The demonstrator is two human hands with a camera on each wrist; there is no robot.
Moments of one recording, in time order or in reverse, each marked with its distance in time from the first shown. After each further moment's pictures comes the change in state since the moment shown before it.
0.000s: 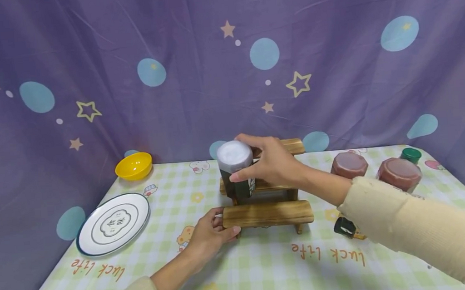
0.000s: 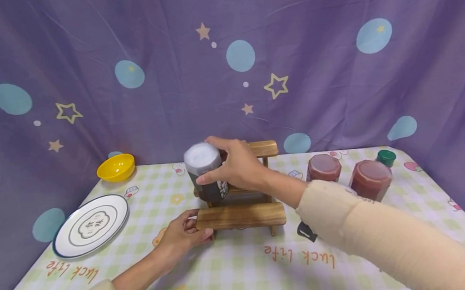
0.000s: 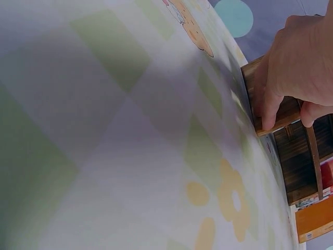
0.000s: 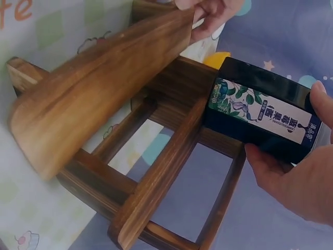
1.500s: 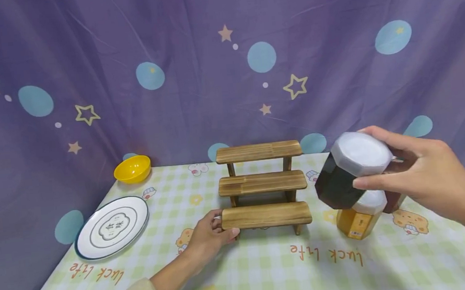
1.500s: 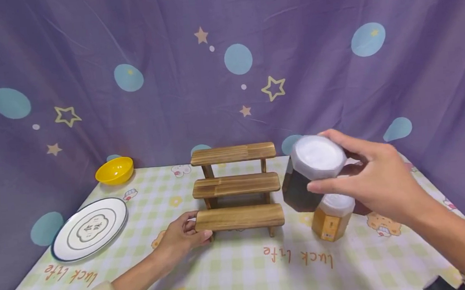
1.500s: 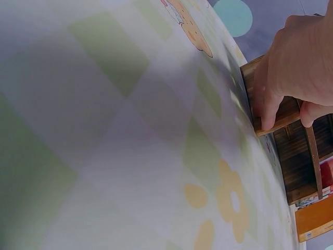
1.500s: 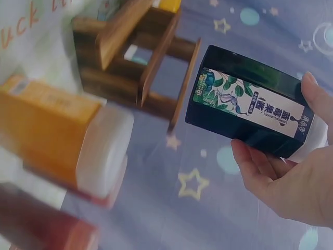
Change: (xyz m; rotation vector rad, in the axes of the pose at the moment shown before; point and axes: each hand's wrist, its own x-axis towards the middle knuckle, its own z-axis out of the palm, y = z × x) left_hand -0.001 -0.002 -0.001 0.028 -0.009 -0.036; right_hand -0.156 -0.007 -0.124 -0.177 0.332 0.293
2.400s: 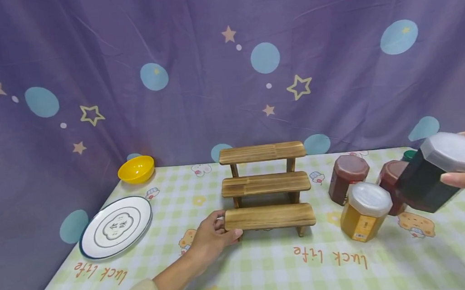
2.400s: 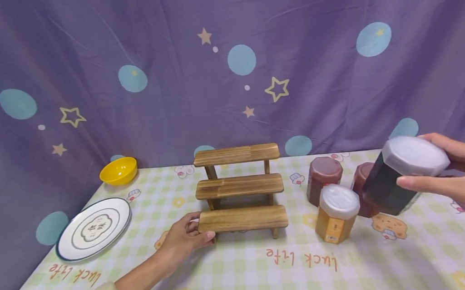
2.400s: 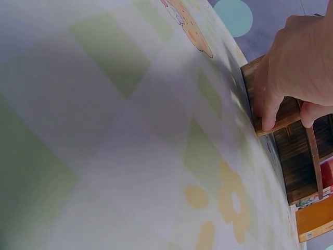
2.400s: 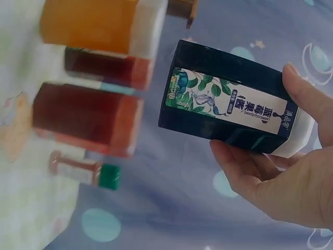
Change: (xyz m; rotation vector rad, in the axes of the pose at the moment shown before) left_hand -0.001 -0.001 -0.002 -0.002 -0.013 0.009; right_hand 0.013 0.132 -0.079 -0.346 0.207 -0.028
